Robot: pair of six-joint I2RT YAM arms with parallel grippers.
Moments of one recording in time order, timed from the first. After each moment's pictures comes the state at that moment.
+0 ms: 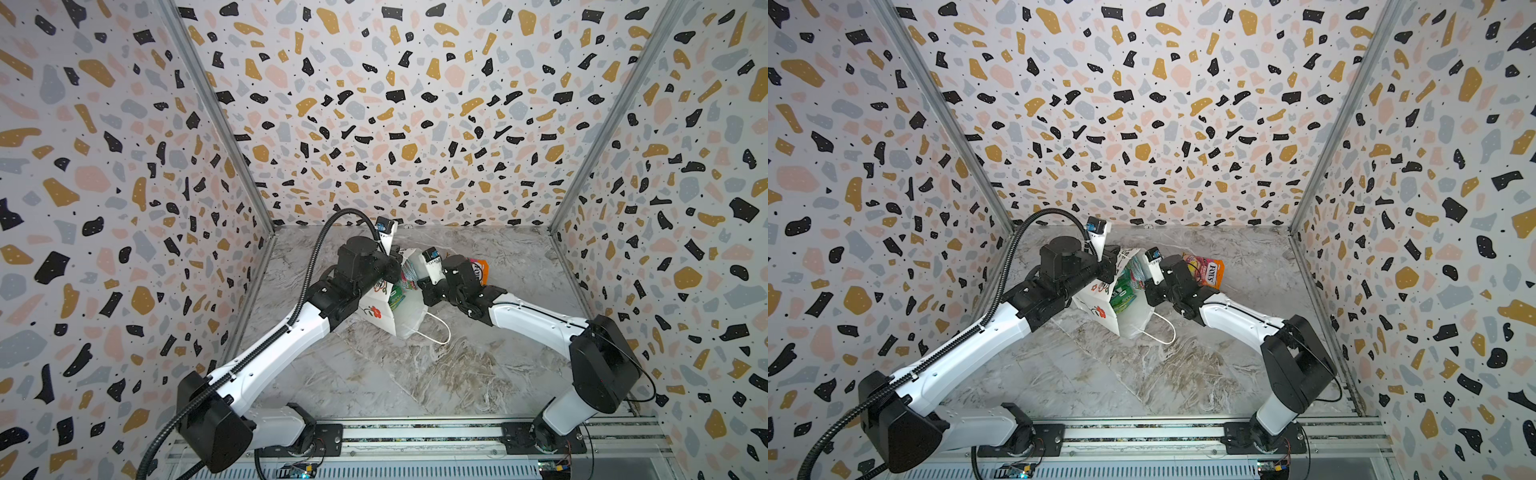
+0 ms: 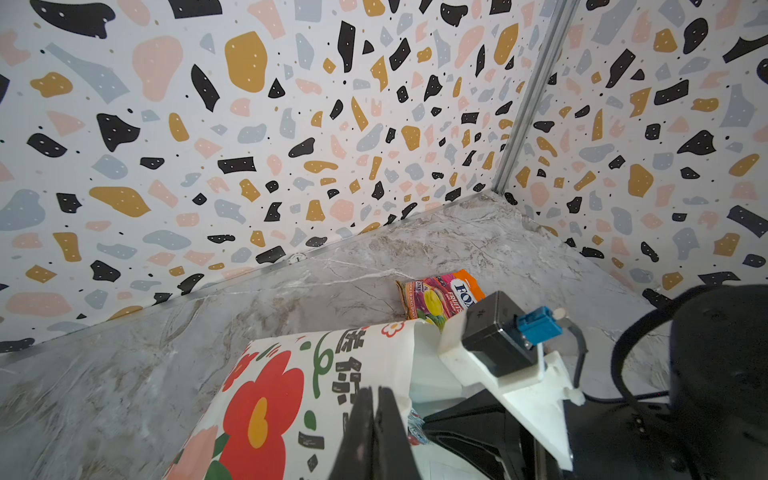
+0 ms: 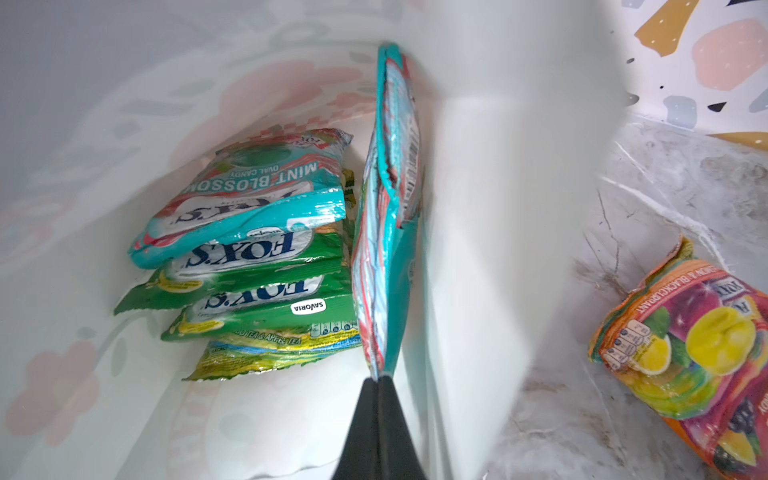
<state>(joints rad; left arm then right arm) -0.62 1.29 1.18 -0.18 -0.08 -0.08 0.68 1.59 1.08 -0.04 -0.12 0.14</state>
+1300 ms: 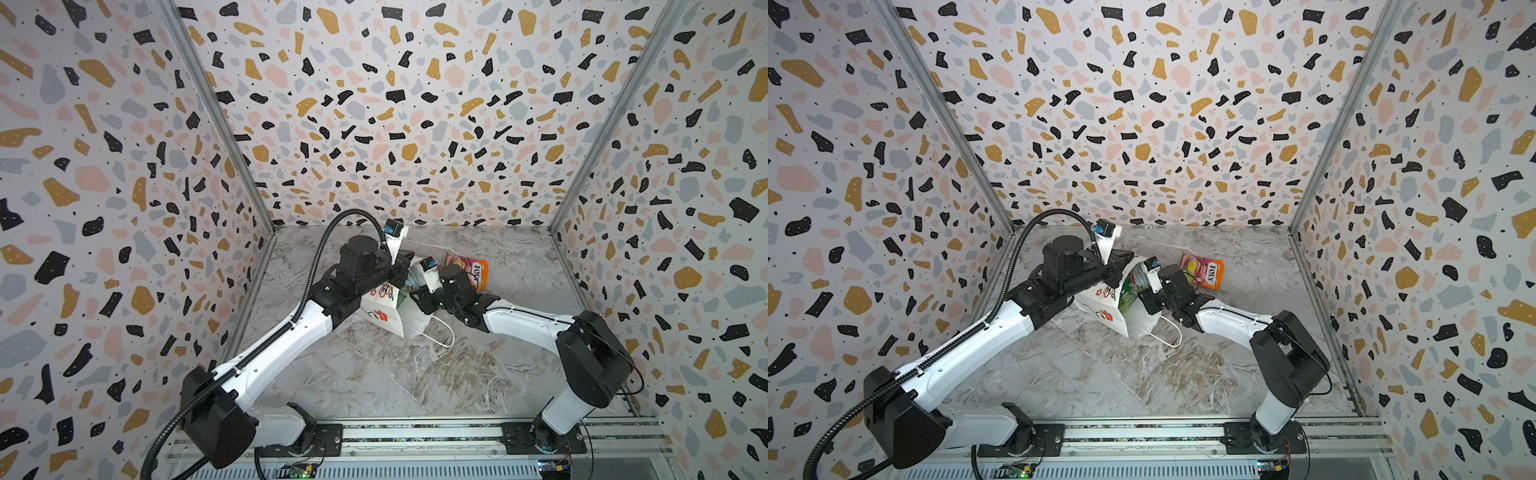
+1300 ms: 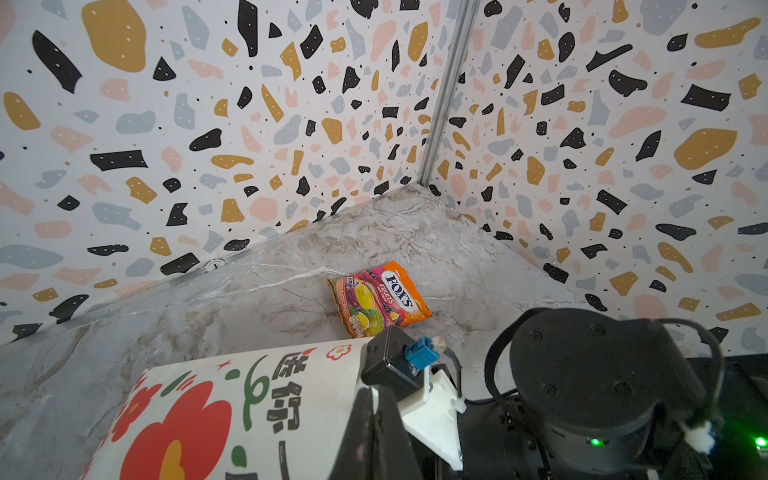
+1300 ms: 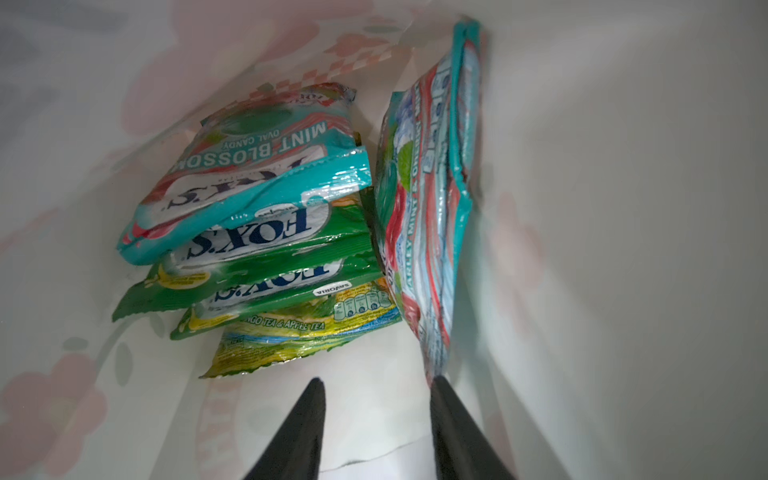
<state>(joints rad) -0.62 1.32 1.18 -0.15 0.17 -0.11 0.72 1.66 0.99 0.09 -0.12 0.18</state>
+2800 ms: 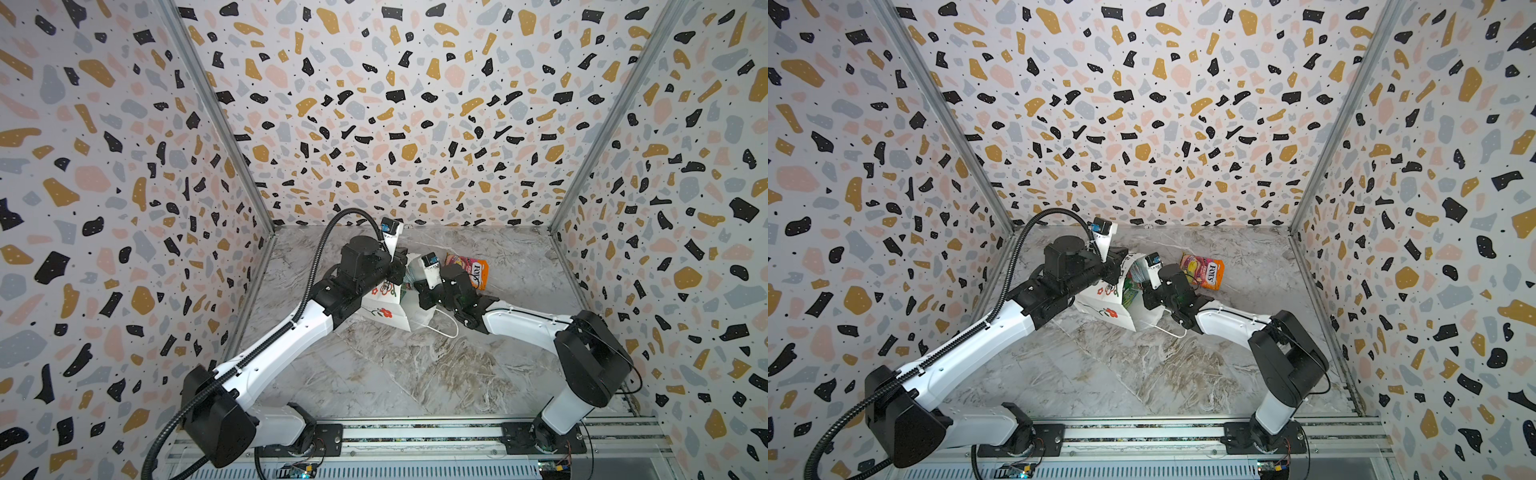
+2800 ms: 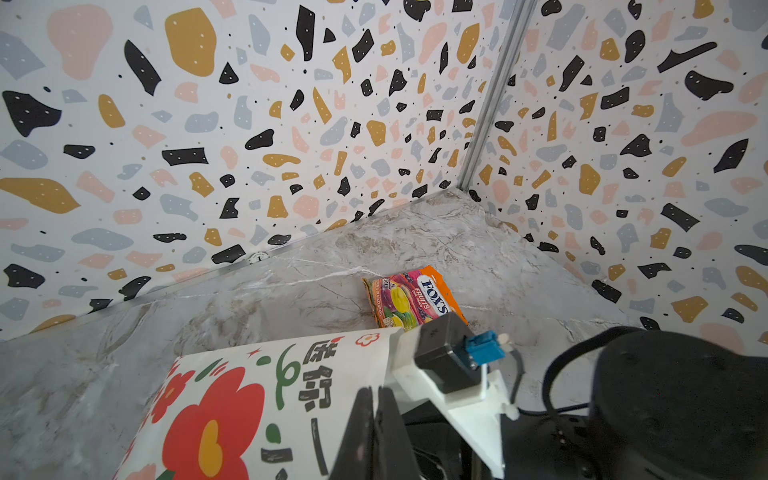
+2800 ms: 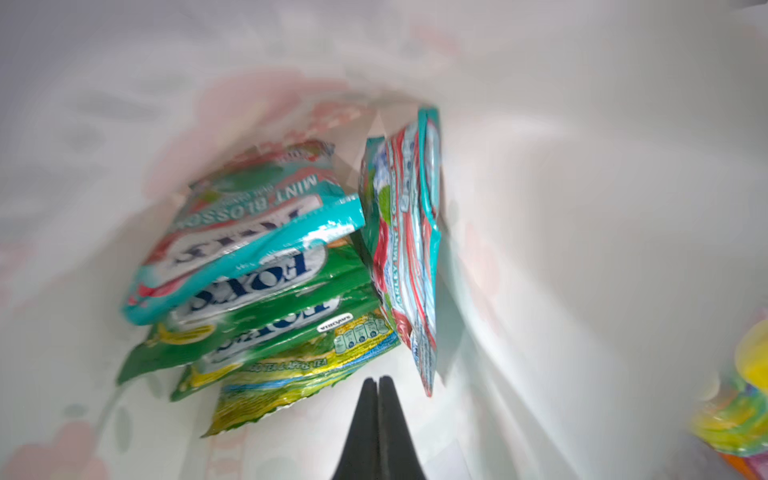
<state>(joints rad) -0.62 1.32 1.18 -0.15 0.02 -0.11 0.71 1.63 0.97 0.20 -0.08 0.18</state>
